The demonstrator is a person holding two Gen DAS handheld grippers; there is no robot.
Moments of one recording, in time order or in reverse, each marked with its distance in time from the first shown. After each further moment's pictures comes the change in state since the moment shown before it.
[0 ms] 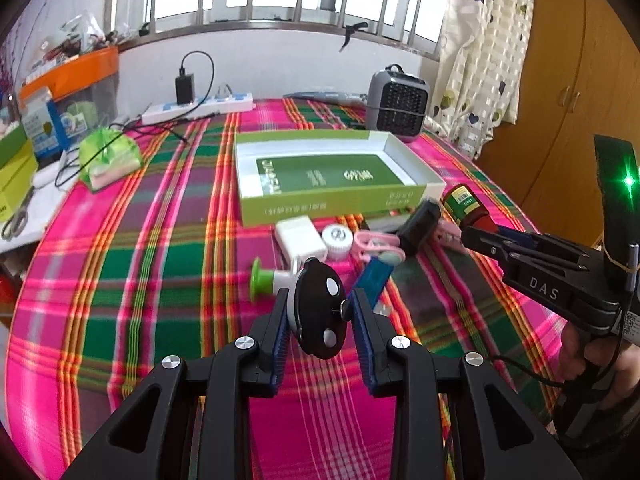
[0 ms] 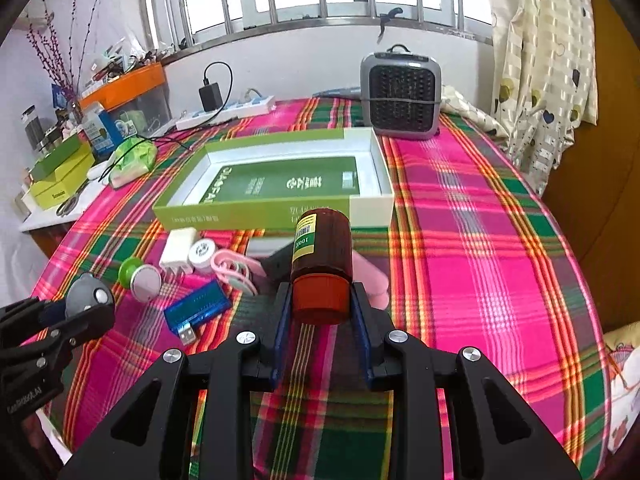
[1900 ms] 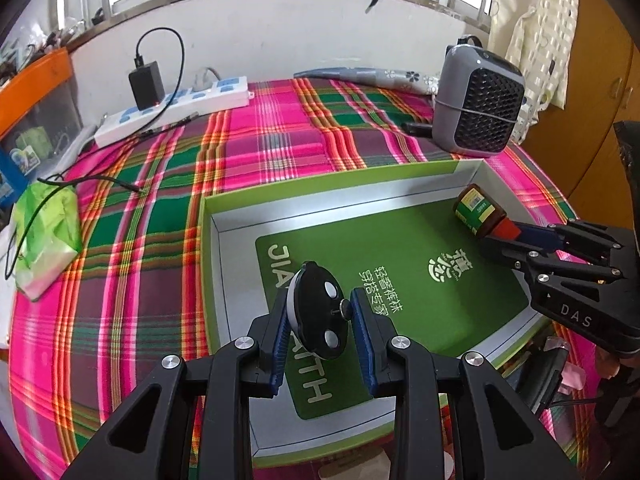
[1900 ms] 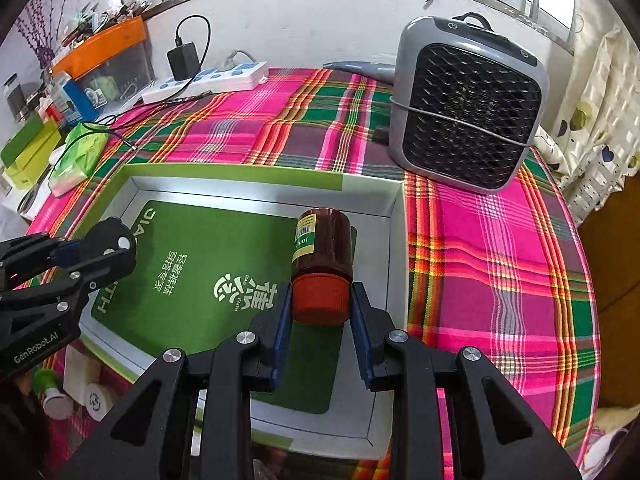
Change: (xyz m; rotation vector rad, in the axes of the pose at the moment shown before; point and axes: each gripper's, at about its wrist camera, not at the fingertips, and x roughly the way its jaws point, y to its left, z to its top) left arm 0.160 0.028 0.123 0.033 0.149 0.074; right arm 0.142 -0.027 0.111 -0.137 0.177 0.034
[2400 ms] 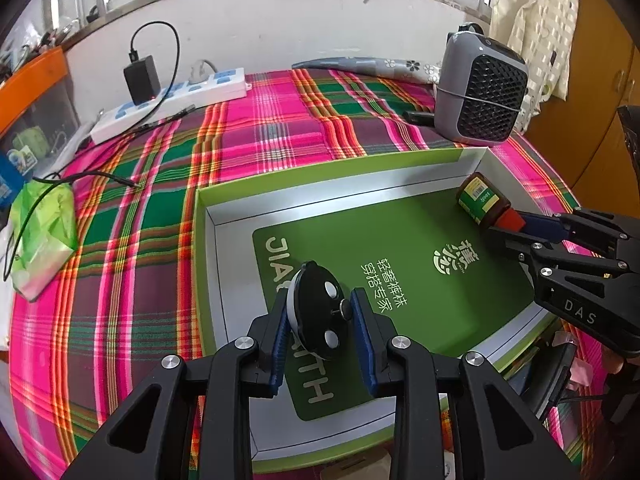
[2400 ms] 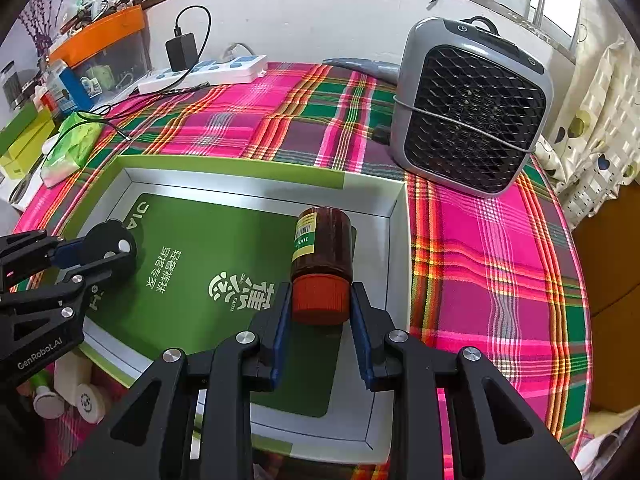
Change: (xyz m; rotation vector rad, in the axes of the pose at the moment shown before) left arm 0.007 0.000 0.000 0.015 0.026 0.005; right arm 0.004 0.005 0.004 -0.025 0.016 -0.038
